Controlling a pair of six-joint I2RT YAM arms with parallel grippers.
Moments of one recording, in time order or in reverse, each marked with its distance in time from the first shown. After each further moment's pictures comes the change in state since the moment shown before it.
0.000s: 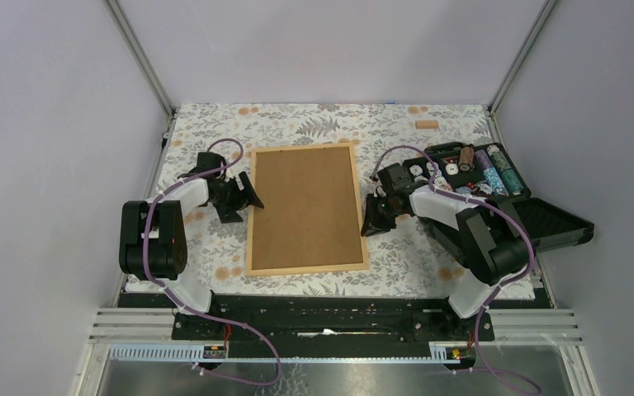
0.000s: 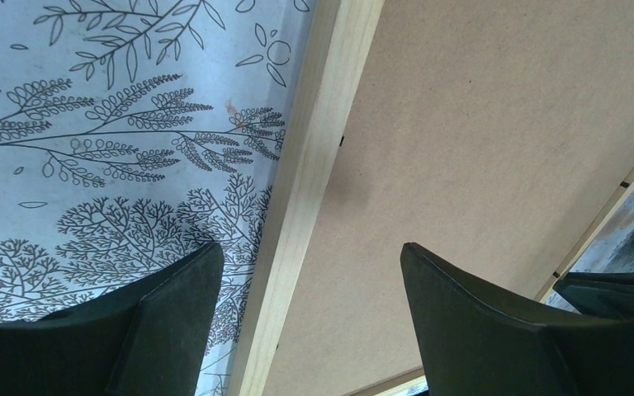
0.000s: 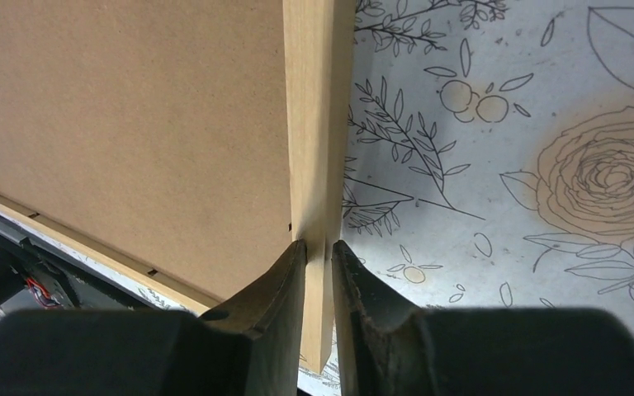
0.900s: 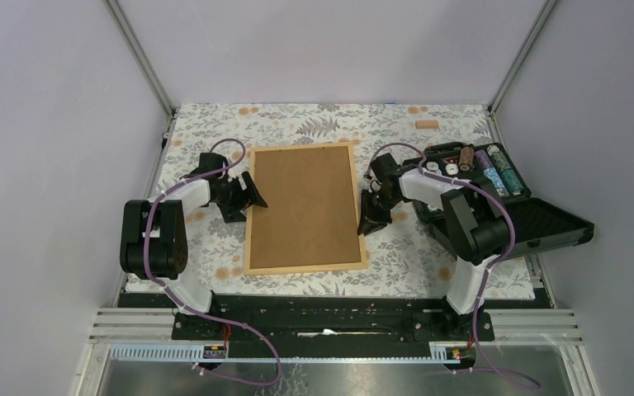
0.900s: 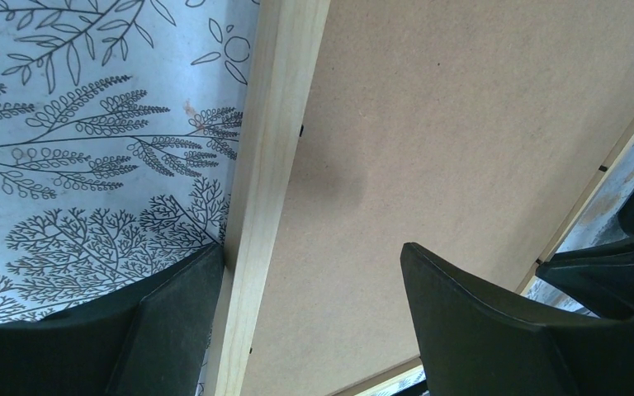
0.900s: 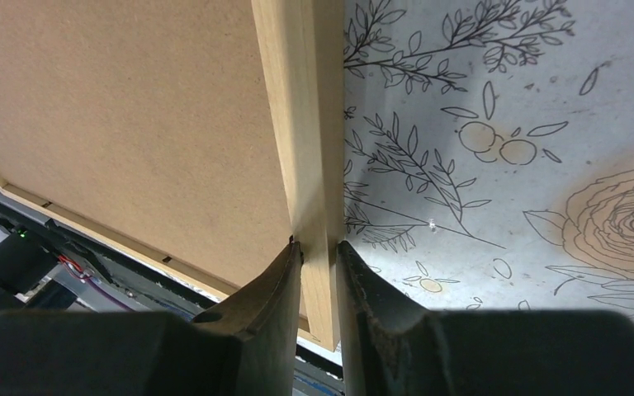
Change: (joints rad) left arm -0.017 0.011 -0.012 0.037 0.048 -0.018; right arm -0.011 0.173 0.197 -0.193 -0.066 -0.012
